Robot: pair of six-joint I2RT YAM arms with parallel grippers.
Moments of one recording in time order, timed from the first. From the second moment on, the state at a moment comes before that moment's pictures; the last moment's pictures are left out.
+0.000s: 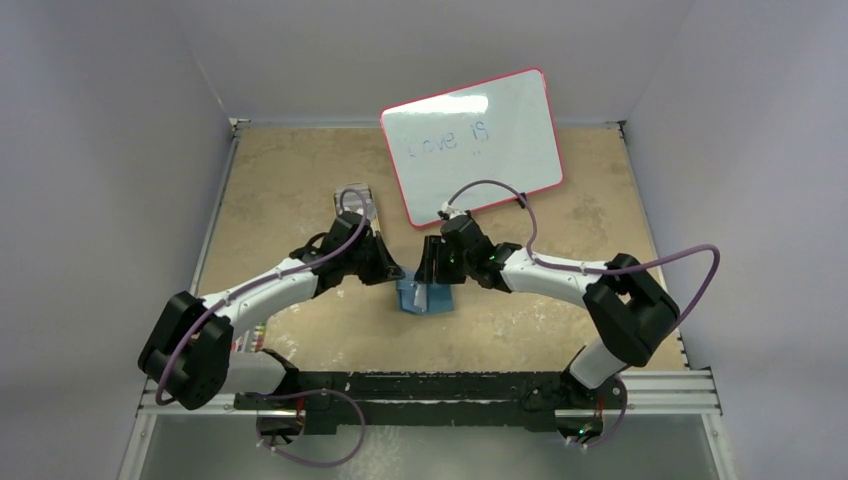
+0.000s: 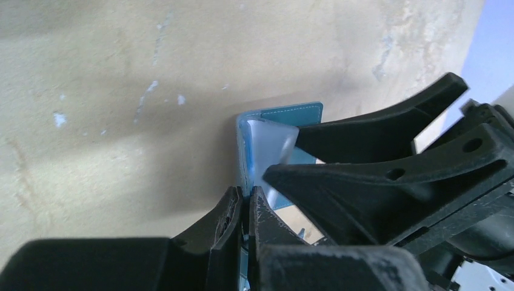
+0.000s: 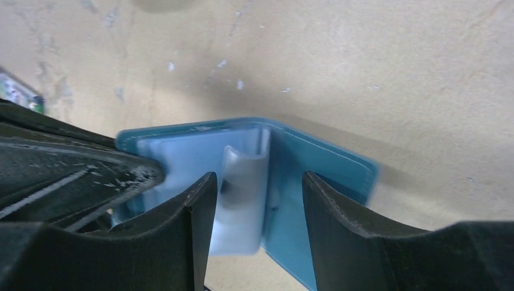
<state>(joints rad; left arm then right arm) -0.58 1.32 0.70 -0.17 0.22 -0.90 0.80 1.58 0.87 -0.08 -0.06 0.74</state>
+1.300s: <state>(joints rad) -0.57 1.32 0.65 -0.14 0.22 -0.88 0.84 1.40 0.88 -0.10 -0.02 0.73</state>
